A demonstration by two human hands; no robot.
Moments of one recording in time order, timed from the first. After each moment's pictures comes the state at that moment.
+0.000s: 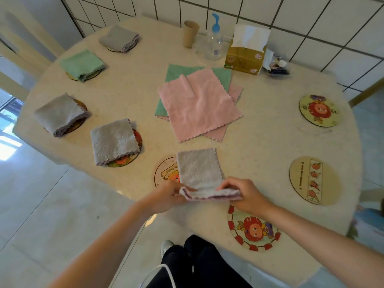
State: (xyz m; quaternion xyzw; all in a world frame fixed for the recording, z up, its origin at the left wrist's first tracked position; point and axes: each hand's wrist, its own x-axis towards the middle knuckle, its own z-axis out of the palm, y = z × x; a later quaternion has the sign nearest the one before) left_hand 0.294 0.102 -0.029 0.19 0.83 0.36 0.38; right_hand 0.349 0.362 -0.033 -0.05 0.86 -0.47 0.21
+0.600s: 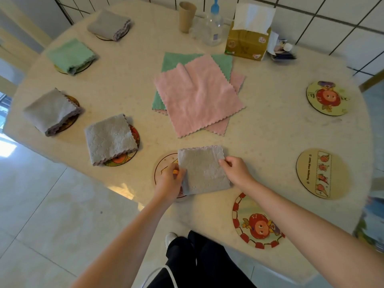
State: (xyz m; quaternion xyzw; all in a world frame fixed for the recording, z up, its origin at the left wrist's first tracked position) left_hand 0.281 0.128 -0.059 -0.12 0.82 0.49 0.27; right_hand 0.288 0.339 -0.079 0.22 0.84 -0.47 0.16
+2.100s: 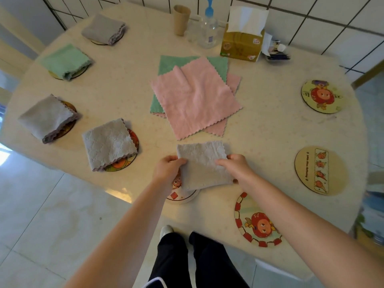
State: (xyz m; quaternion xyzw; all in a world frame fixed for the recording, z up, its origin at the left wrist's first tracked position) left_hand 0.239 0.137 -0.046 -0.29 0.67 0.62 0.28; right_hand 0.277 0.325 -0.042 0.39 0.72 -0.54 0.20
